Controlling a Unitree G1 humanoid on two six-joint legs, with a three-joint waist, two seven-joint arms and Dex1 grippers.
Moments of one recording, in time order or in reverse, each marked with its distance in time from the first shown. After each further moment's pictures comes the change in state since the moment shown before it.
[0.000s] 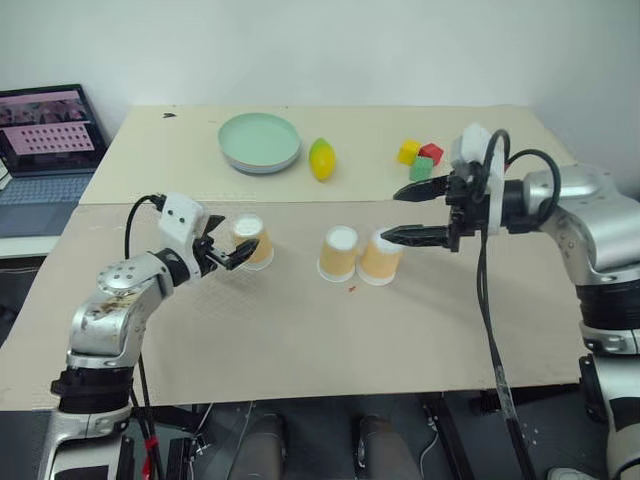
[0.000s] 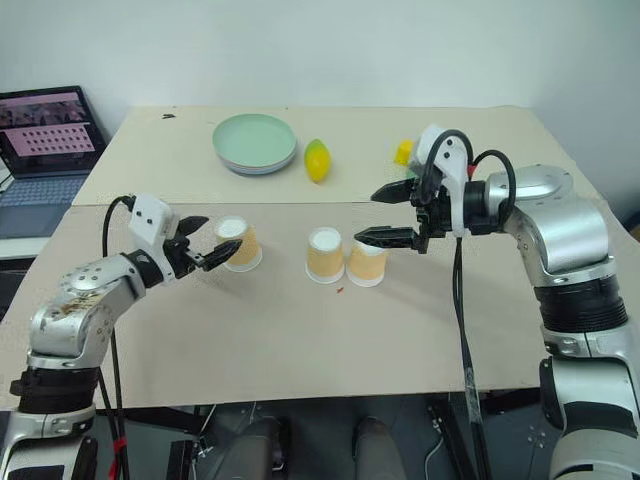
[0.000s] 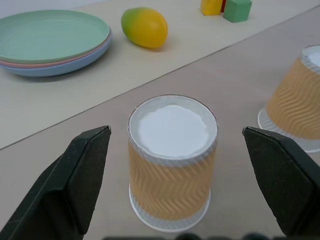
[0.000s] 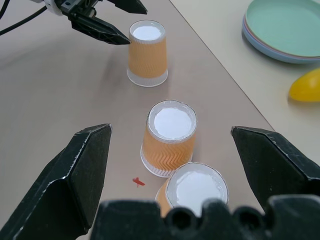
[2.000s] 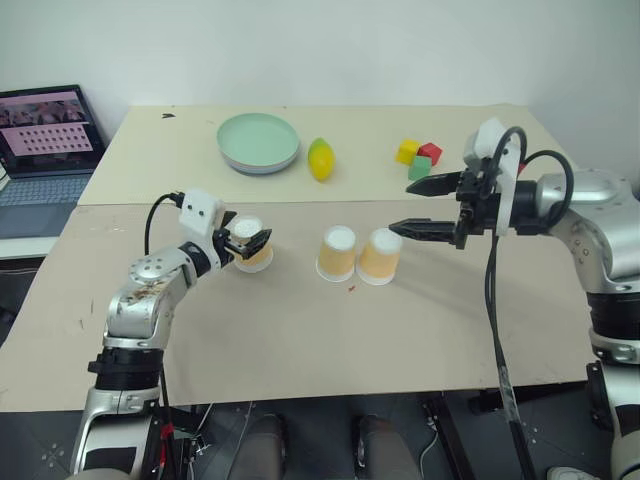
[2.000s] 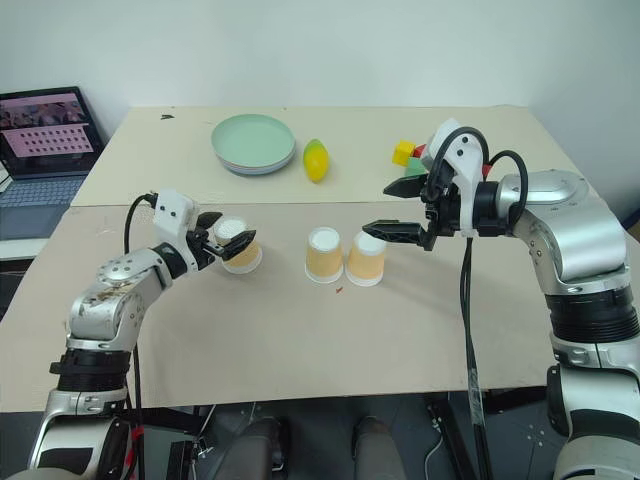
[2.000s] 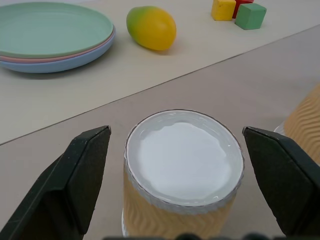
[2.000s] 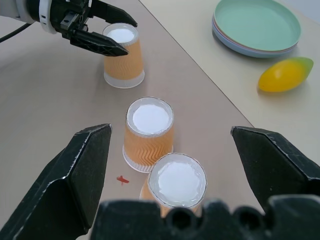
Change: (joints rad) left arm -0.048 -0.075 -0.027 0.105 0.043 -0.037 0.034; right arm 0.039 -0.008 -0.041 -0.040 0.019 0.029 -0.082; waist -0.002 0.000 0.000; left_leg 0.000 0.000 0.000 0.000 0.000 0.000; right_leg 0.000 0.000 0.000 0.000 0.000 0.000
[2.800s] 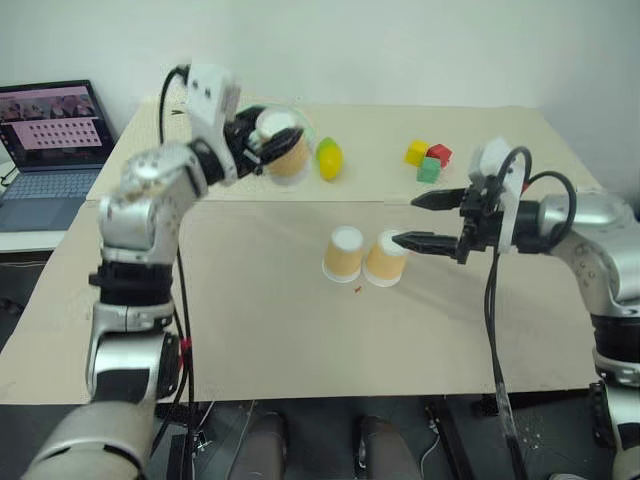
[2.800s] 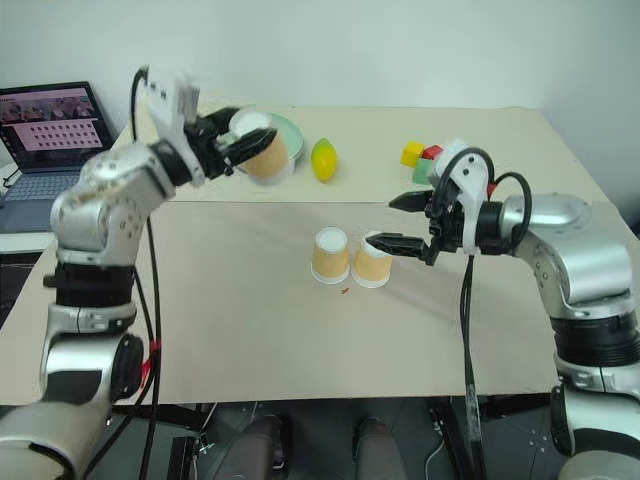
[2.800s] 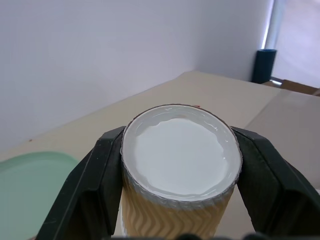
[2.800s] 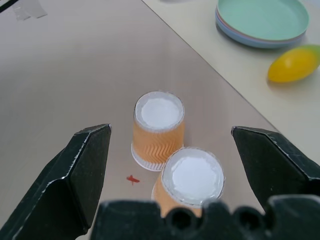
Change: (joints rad) left arm -0.551 -0.026 -0.067 0.185 -0.069 0.079 -0.180; right arm 0.175 0.004 -0.071 -0.122 0.043 0.057 -0.080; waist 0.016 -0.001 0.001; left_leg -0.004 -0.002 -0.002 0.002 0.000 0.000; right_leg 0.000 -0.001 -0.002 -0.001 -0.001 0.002
